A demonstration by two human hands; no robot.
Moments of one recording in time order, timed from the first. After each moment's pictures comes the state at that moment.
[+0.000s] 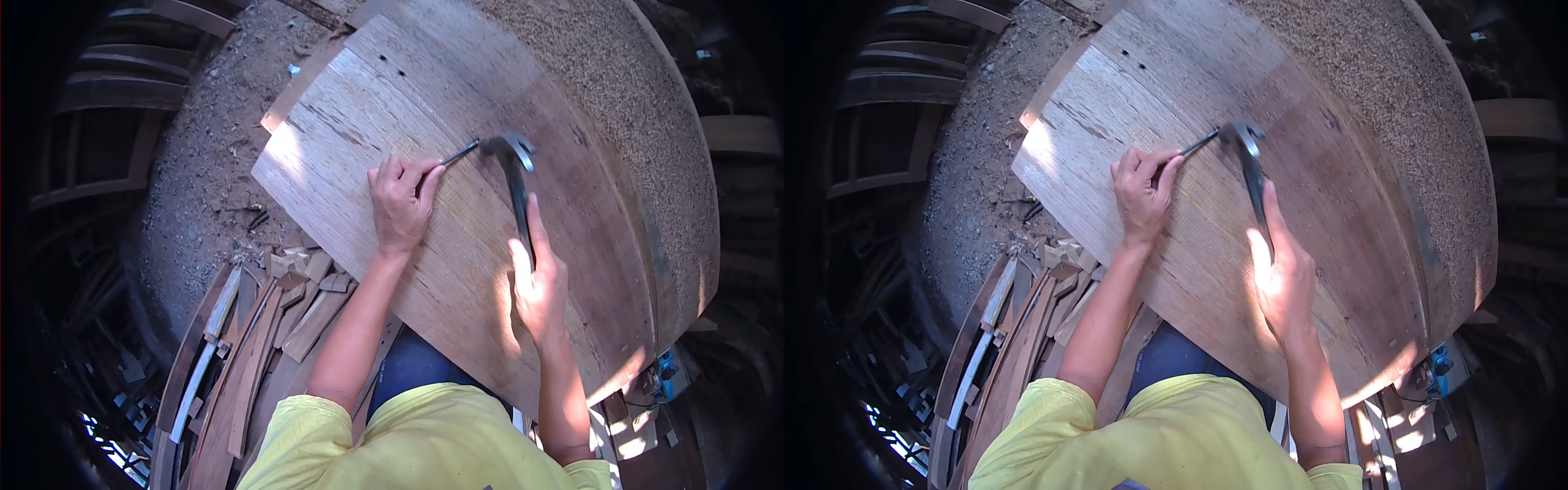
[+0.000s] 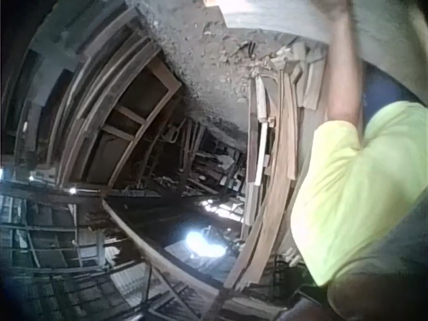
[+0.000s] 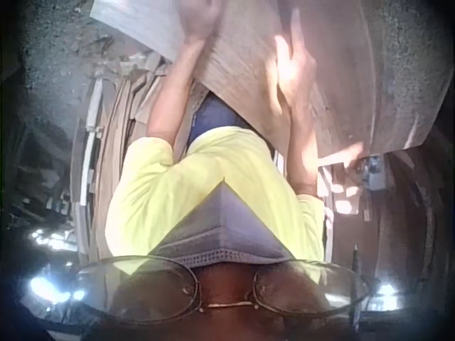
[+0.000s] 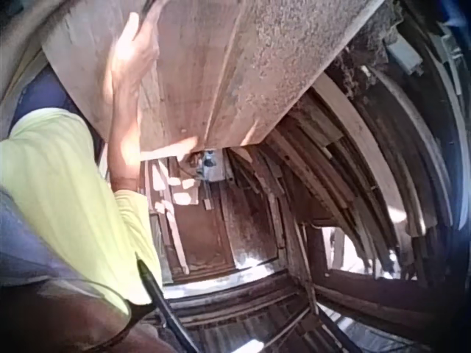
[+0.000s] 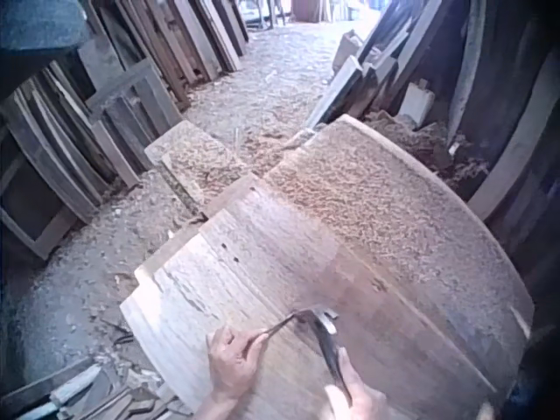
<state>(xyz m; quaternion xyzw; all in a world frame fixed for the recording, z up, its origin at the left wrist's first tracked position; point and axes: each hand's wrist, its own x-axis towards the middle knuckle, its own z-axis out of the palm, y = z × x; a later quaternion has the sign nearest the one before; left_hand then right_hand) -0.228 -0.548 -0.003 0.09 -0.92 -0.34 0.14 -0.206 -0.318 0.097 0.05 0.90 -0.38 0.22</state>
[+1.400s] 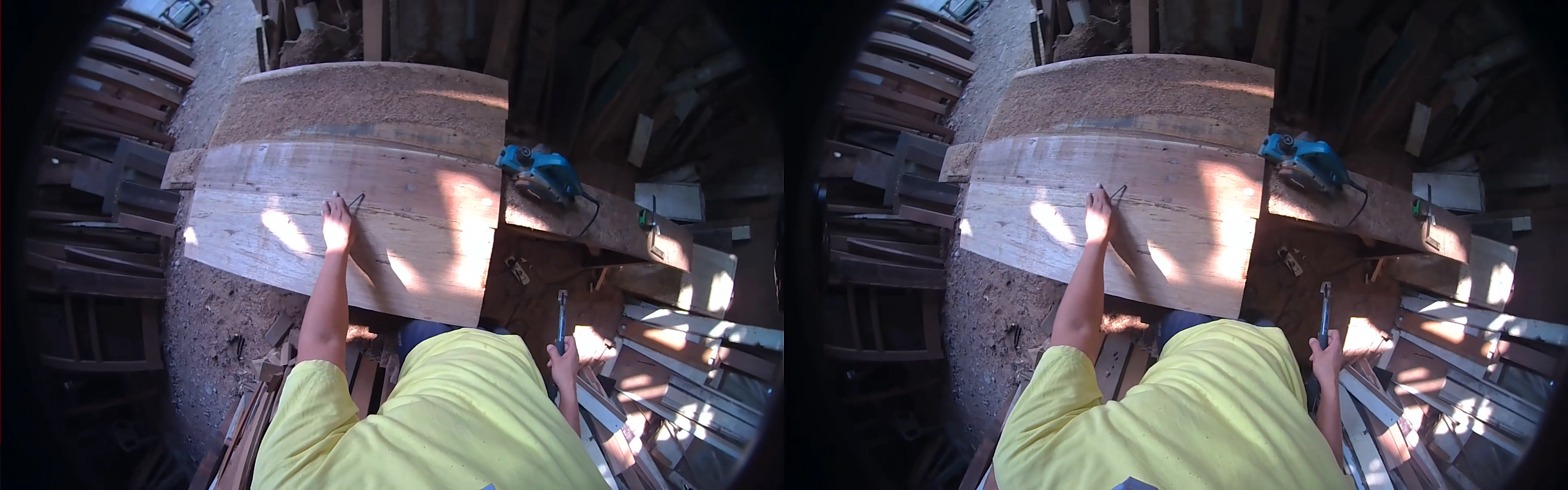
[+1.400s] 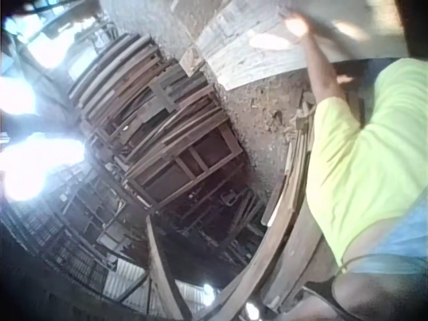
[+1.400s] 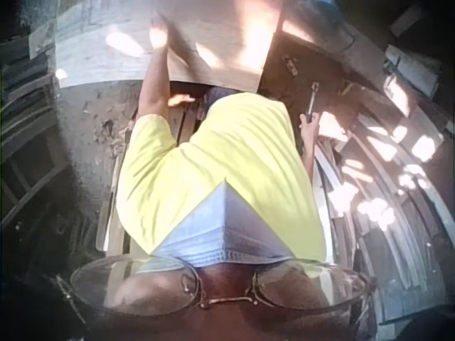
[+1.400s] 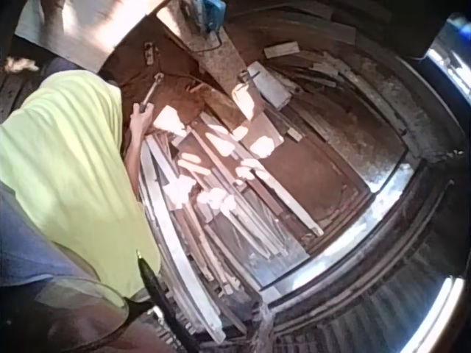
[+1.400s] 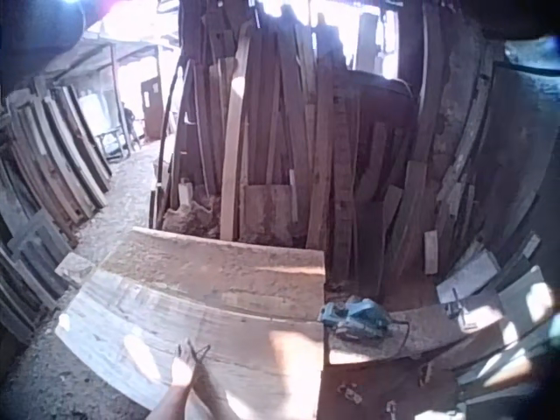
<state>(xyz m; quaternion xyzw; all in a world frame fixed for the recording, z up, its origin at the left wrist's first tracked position) -0.005 -0.168 -0.044 -0.30 -0.93 -0.08 0.19 0.570 0.223 0.163 0.54 0.71 -0.45 0.02</state>
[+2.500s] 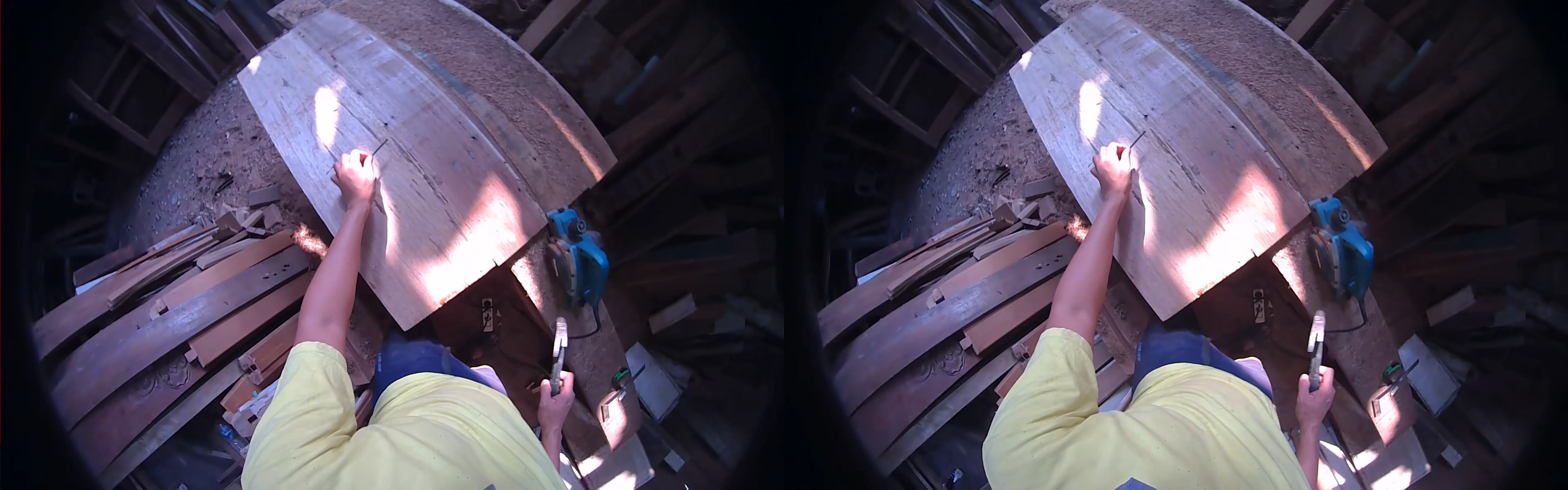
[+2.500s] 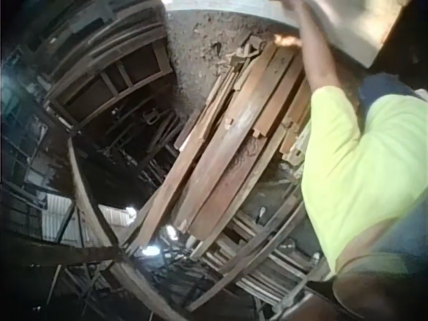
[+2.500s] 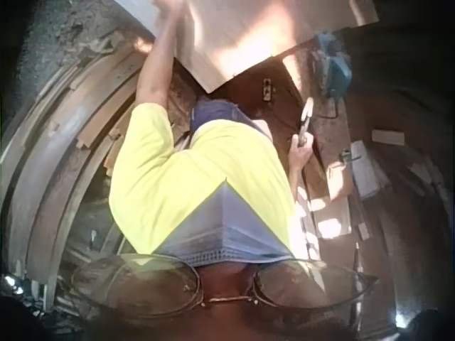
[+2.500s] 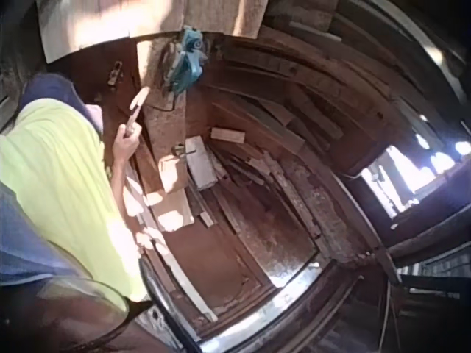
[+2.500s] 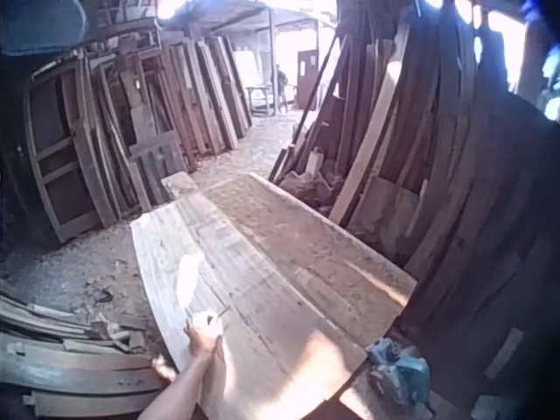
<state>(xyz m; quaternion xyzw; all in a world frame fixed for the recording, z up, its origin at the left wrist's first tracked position) 0.110 -0.103 0.012 0.29 -0.91 -0.22 0.20 0.438 0.466 0.177 0.18 0.90 -0.38 0.09</state>
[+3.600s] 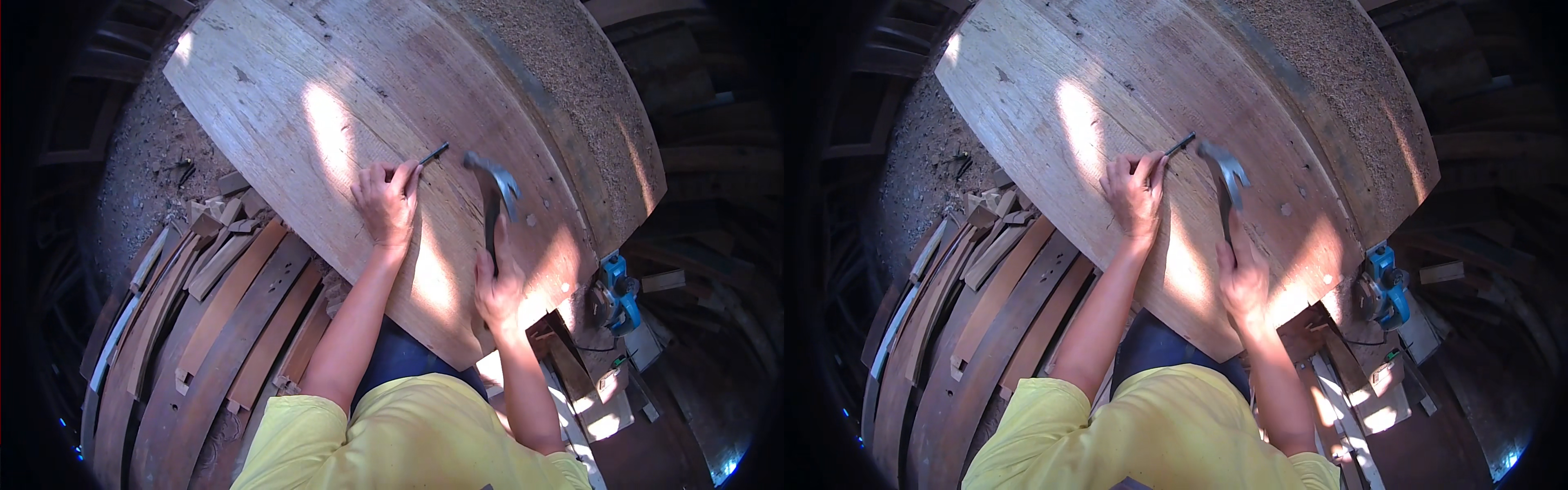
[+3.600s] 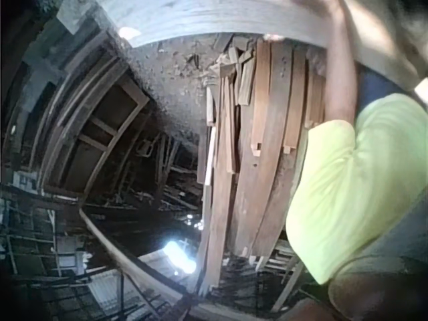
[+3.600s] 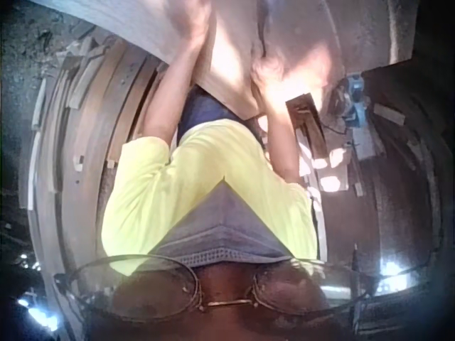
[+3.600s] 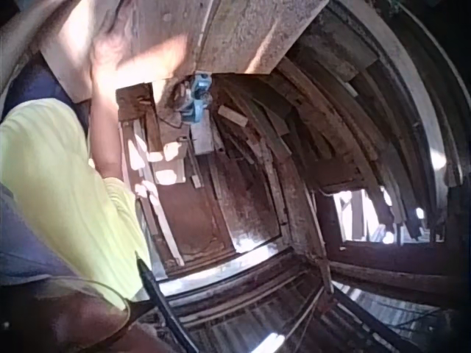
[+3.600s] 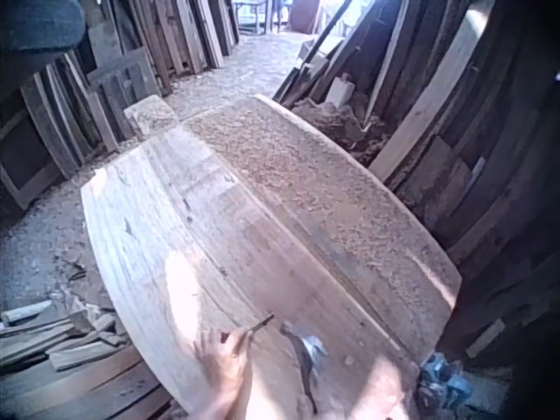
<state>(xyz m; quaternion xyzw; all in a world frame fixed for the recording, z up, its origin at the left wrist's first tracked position) 0.028 -0.170 0.007 0.19 -0.94 -0.22 0.14 0.086 0.037 0.102 -0.01 0.91 -0.40 0.12</state>
